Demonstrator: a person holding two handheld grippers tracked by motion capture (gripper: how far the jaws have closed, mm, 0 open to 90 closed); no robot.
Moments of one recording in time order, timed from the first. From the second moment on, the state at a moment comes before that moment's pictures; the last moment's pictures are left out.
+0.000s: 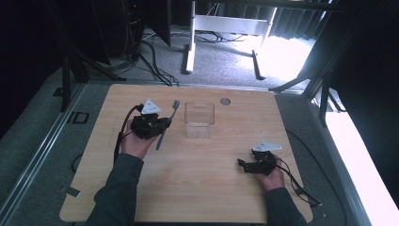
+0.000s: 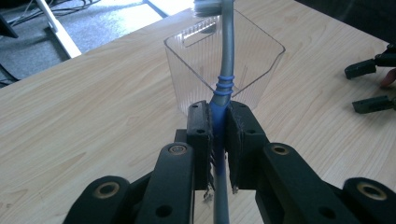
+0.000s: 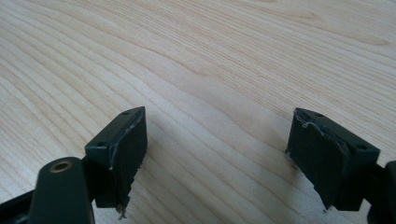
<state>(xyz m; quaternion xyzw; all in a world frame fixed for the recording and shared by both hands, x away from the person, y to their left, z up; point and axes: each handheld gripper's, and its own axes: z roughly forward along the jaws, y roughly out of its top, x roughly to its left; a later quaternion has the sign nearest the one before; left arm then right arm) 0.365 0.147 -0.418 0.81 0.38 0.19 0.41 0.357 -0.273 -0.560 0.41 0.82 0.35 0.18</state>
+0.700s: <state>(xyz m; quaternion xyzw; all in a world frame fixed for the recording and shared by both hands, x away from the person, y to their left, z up) 0.373 0.141 -0.413 0.79 0.39 0.19 0.43 0.357 -0.273 -0.560 0.41 0.82 0.35 0.18</state>
